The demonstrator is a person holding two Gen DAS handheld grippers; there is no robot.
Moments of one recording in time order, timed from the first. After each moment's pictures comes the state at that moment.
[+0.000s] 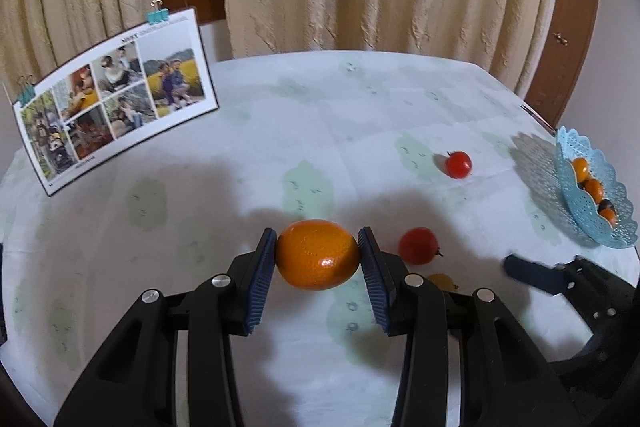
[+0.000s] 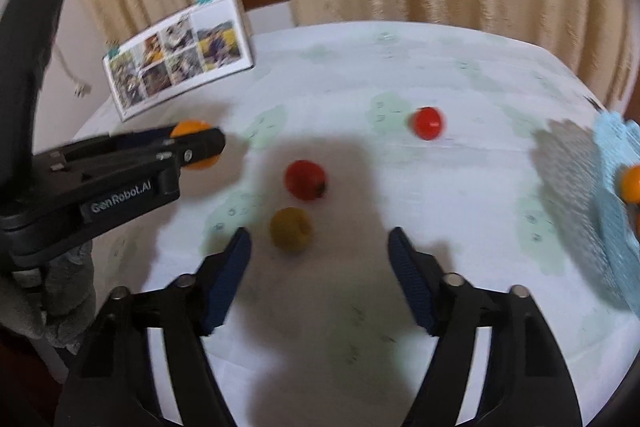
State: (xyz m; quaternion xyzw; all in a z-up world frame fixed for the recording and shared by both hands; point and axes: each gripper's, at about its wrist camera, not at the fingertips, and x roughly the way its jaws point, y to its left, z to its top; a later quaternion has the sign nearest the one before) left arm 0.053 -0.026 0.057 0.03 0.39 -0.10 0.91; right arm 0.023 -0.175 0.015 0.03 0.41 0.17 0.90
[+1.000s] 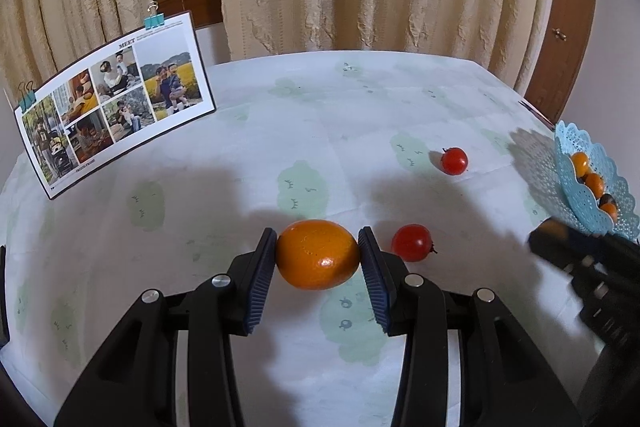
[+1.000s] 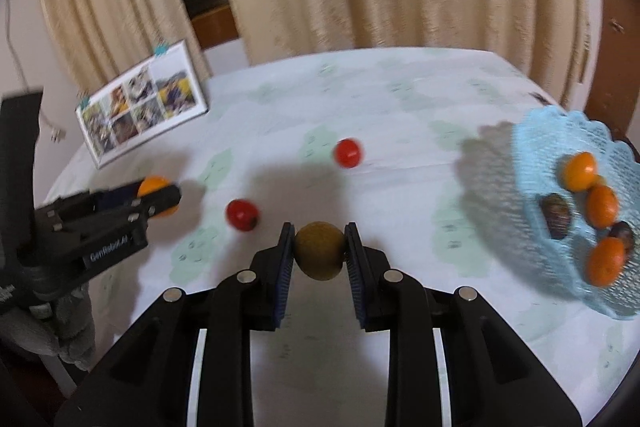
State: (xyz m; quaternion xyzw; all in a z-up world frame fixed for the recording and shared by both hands) left arm 0.048 -0.036 0.055 0.04 0.39 -0.10 0.91; right arm 0.008 -0.234 0.046 0.08 0.36 0.09 0.92
